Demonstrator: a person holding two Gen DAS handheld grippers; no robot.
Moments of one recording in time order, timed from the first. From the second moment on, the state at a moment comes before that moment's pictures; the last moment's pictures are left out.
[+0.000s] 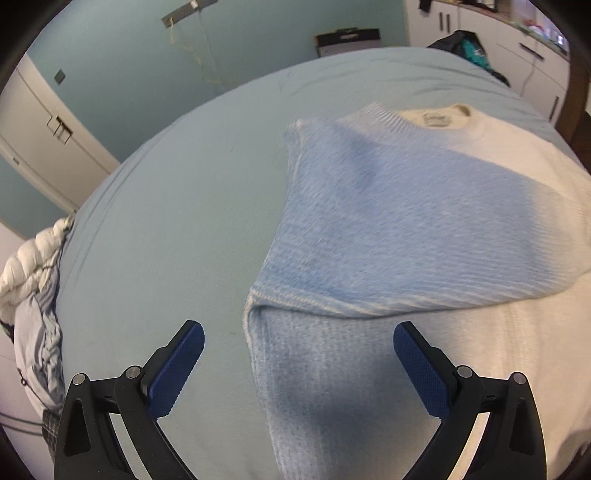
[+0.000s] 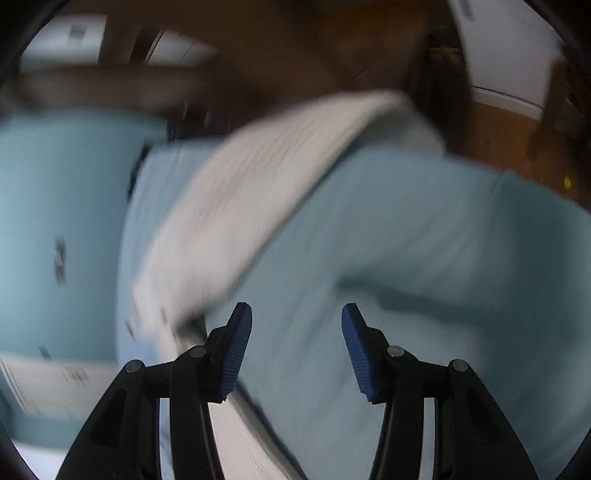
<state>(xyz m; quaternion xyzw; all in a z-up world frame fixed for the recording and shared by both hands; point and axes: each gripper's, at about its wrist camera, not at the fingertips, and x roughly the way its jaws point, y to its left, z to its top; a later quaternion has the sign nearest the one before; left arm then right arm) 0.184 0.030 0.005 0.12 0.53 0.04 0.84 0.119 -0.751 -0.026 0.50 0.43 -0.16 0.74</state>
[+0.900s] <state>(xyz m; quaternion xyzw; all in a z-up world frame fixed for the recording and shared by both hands) 0.174 0.033 0.032 0.13 0.51 0.02 0.85 0.192 -0.777 0.013 0.41 0.29 -0.22 0.84</state>
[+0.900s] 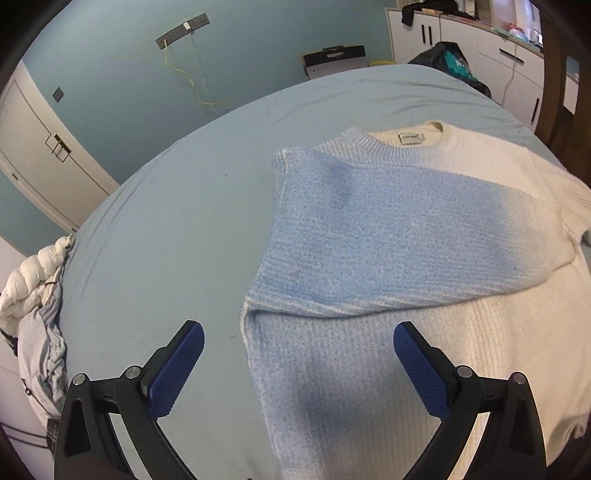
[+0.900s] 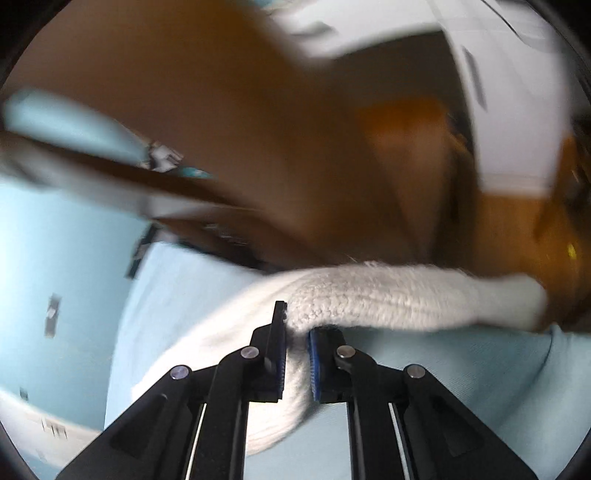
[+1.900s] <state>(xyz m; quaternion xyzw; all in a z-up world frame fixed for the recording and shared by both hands) 0.165 0.032 0.047 0.13 0.48 0.02 0.87 0.039 -0.786 -0.058 0.57 0.35 -0.16 0.72</state>
